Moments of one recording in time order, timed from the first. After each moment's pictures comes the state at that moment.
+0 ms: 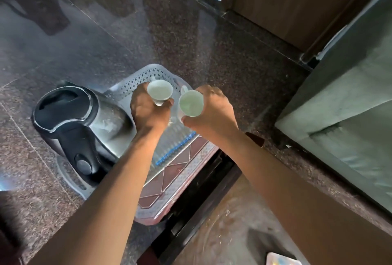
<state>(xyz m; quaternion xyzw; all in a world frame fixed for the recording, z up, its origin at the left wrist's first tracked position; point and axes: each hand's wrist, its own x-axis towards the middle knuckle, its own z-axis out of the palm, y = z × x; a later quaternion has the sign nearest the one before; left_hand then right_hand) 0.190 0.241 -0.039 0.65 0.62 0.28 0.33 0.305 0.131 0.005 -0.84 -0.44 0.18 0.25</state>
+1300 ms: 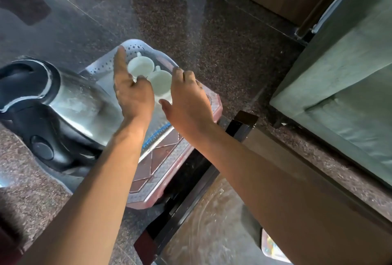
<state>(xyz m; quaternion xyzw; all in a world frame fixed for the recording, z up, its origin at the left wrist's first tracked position) 0.197 0.219 -0.040 0.54 0.54 0.44 0.48 0.268 0.123 -0.016 -0.83 -0.51 0.07 0.20</state>
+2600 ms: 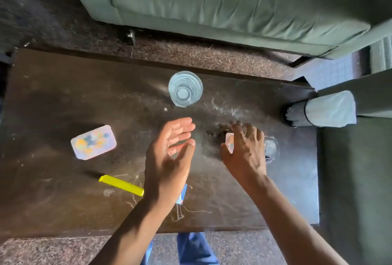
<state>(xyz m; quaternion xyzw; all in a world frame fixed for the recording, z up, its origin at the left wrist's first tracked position) 0.236 -0.387 -0.034 0.62 0.28 0.00 0.73 0.300 -0.566 -0.076 -0.97 0.01 0.22 0.04</state>
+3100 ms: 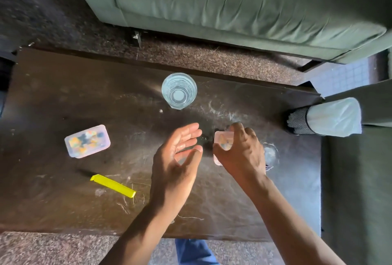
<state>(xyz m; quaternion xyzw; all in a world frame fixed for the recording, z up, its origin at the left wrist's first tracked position) 0.242 -0.424 -0.041 0.66 0.30 -0.02 0.69 0.319 -0.574 -0.076 -0.96 0.04 0.24 0.13</state>
